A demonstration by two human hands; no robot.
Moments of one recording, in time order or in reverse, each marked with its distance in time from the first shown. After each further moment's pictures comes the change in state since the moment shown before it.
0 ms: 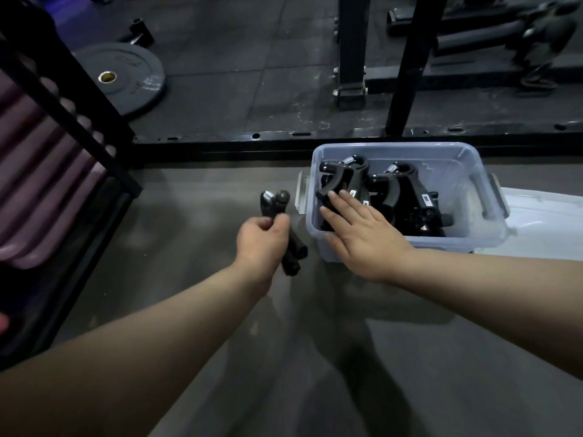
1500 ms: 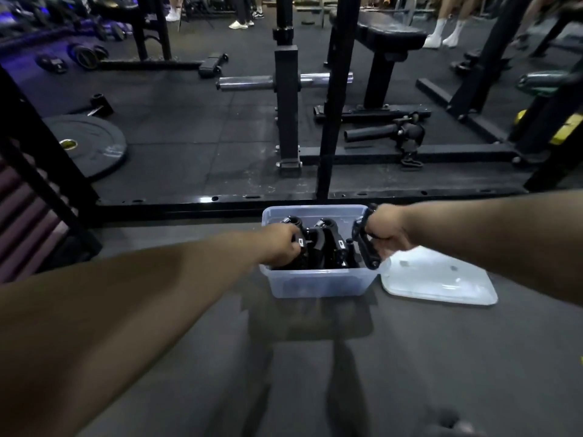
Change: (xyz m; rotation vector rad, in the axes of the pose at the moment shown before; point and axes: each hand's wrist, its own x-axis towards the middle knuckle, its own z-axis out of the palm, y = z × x) left_hand -0.058 0.145 0.012 1.059 -0.657 0.563; right_hand -0.068 0.035 -0.198 0.888 -0.149 0.991
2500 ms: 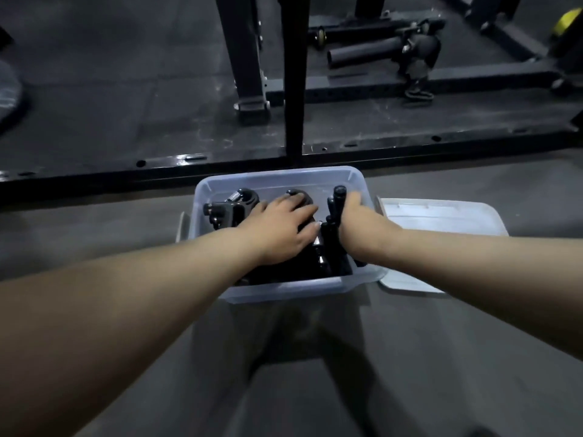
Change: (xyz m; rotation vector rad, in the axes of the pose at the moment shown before) left_hand 0.188 0.012 0.094 0.158 0.041 0.217; right_hand 0.161 0.055 0.021 -0.622 0.409 -0.447
